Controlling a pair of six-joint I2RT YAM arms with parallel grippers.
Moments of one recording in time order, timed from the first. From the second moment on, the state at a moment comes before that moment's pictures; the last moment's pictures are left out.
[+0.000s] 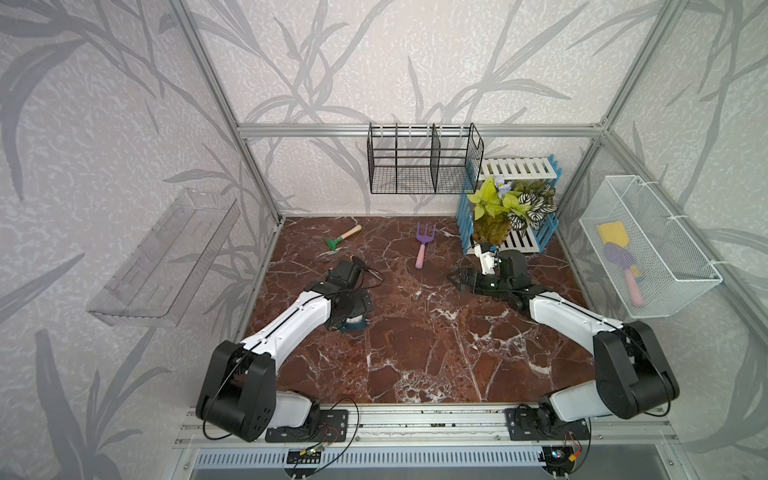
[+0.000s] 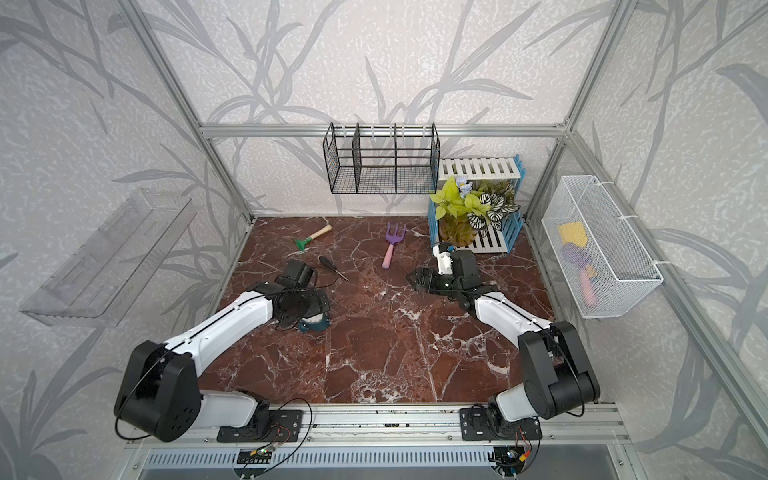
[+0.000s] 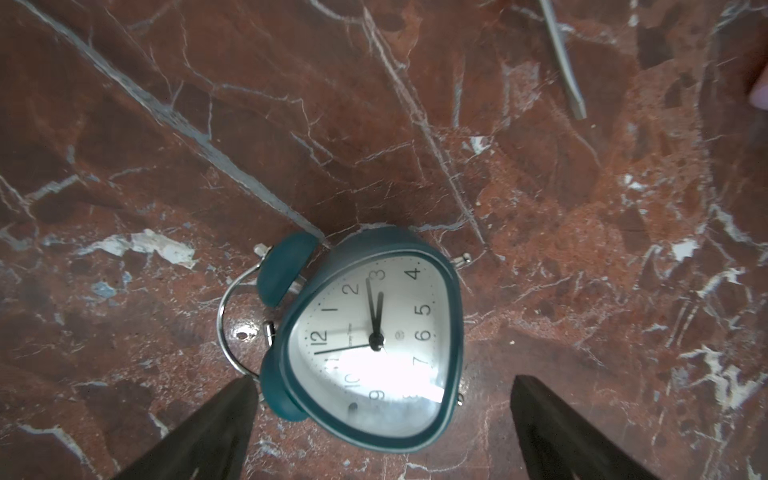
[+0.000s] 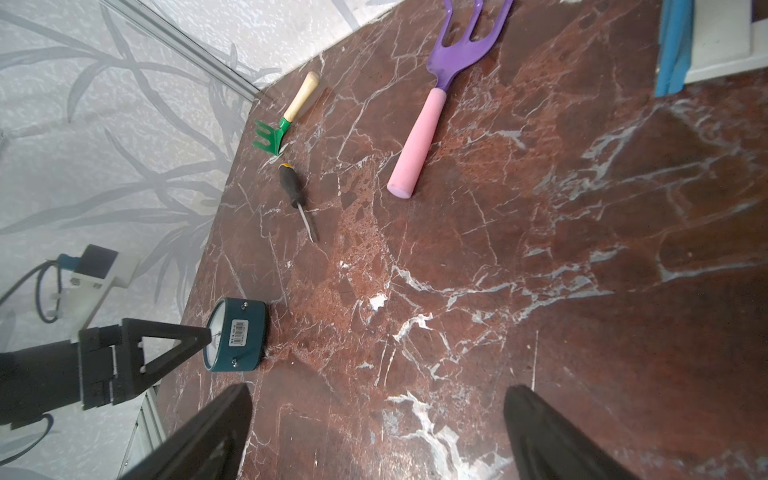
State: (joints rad) left arm -0.34 1.40 0.90 -0.74 -0.09 -0.70; right arm 0.30 1.47 0.79 0.05 -0.49 0.52
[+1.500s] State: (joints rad) left arm -0.34 1.43 0.86 -0.19 0.56 -0.98; right arm 0.48 1.35 0.63 0.30 -0.66 0.14
